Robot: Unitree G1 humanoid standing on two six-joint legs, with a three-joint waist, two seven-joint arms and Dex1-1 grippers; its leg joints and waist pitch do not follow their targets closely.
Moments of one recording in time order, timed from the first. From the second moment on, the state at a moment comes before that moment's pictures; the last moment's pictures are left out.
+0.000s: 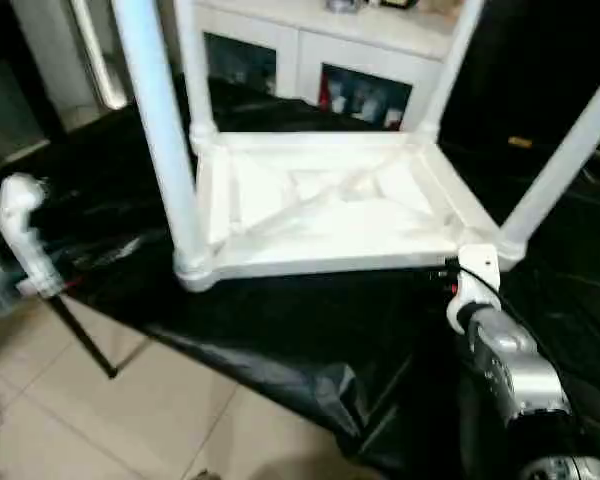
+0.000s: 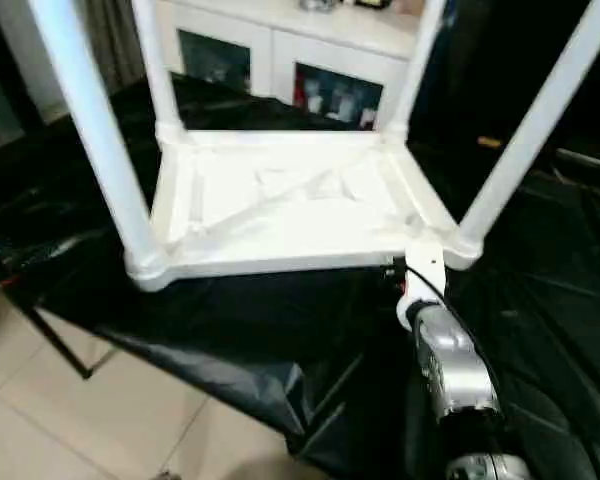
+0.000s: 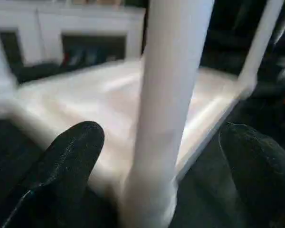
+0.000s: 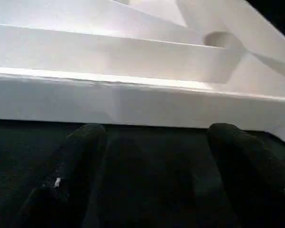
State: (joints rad) left arm -0.42 0.65 0.25 0.42 -0.46 0.22 -1.17; right arm -0.33 -0.23 -0.07 0.49 0.10 0.19 0.14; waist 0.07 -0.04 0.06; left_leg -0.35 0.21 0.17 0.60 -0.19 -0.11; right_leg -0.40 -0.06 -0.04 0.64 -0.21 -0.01
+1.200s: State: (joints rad) left arm -0.53 0.25 -0.19 0.06 -0.54 0.41 -1.27; right arm -0.54 -0.15 0.02 0.75 0.04 0.13 0.30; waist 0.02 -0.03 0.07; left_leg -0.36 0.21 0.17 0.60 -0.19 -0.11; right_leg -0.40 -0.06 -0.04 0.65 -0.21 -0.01
